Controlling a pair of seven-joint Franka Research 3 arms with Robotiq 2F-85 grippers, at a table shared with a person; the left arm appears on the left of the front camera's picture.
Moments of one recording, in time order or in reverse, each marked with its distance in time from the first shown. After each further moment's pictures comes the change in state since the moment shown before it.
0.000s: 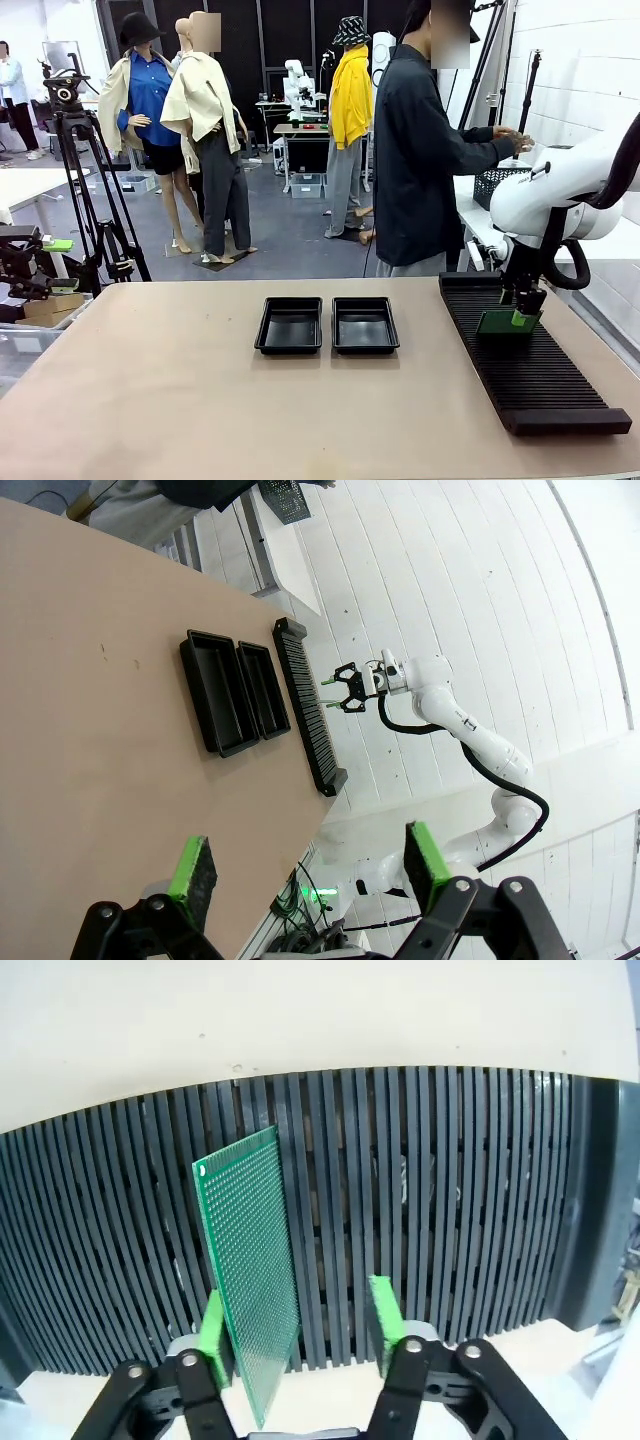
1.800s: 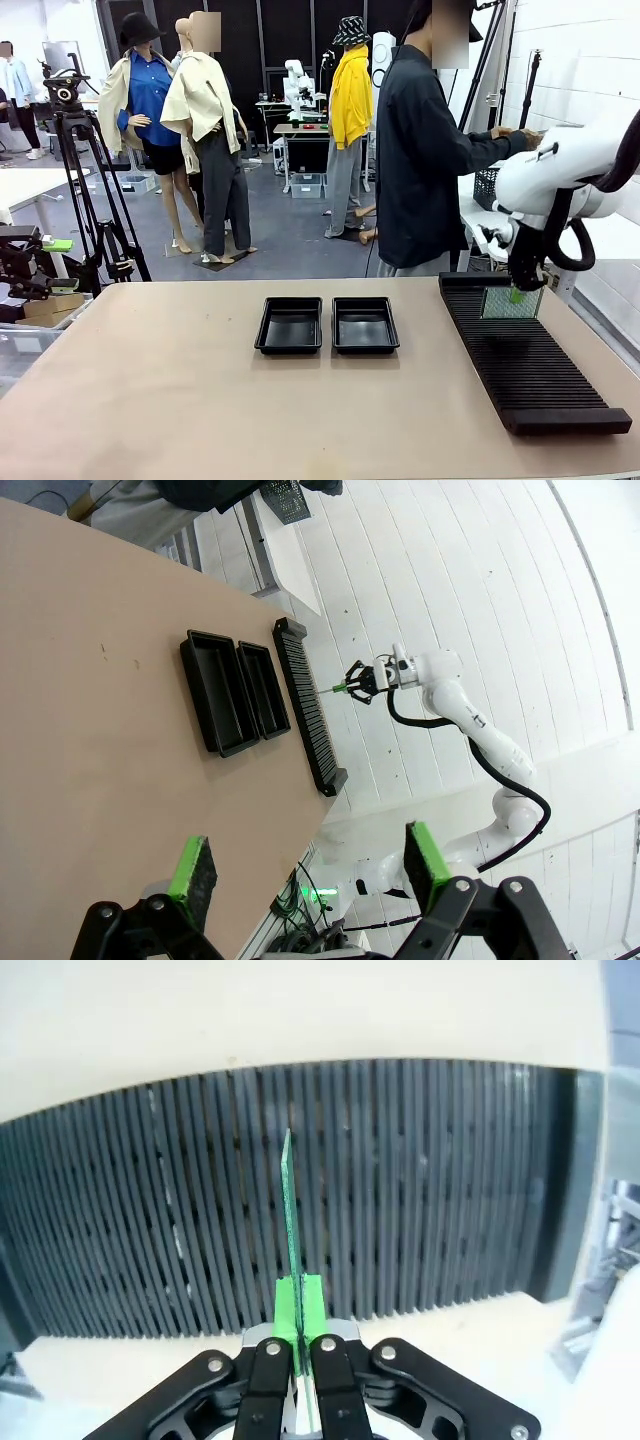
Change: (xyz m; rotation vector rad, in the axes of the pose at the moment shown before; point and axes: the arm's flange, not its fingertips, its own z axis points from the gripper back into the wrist) left arm 0.000 0.000 0.000 0.000 0.000 0.000; right arm -0.003 -0.010 0.041 -0.016 0.007 0.014
